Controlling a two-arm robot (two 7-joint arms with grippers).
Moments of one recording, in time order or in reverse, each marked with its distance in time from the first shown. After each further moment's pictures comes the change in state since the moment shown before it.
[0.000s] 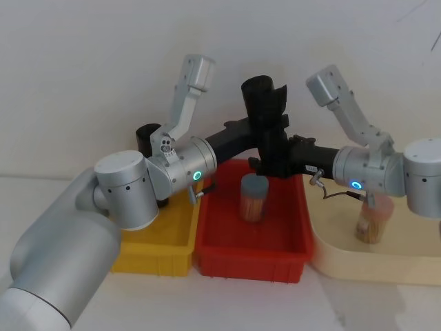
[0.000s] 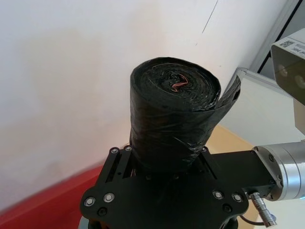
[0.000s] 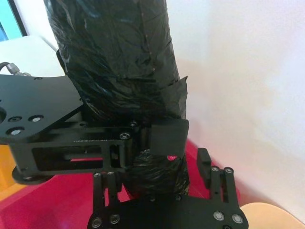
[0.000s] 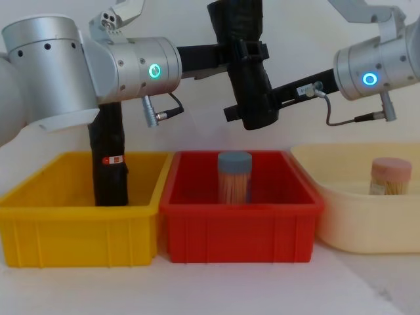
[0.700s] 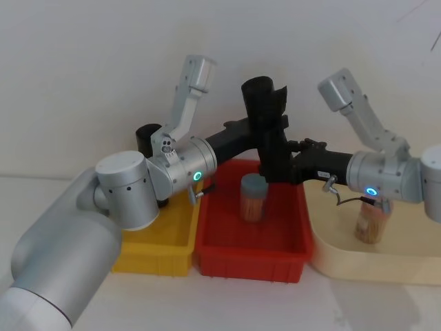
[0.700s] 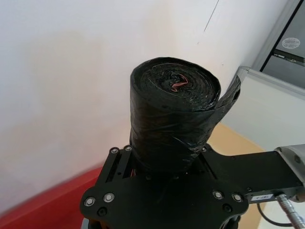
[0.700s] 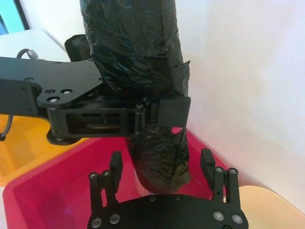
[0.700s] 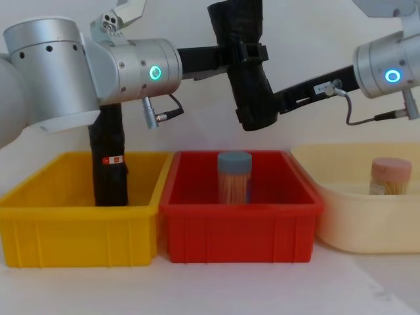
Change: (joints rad) left arm -0.004 -0.001 0.003 0.010 0.011 -0.011 0.000; right arm -0.056 0.060 0.019 -0.124 -0.009 0.045 0.012
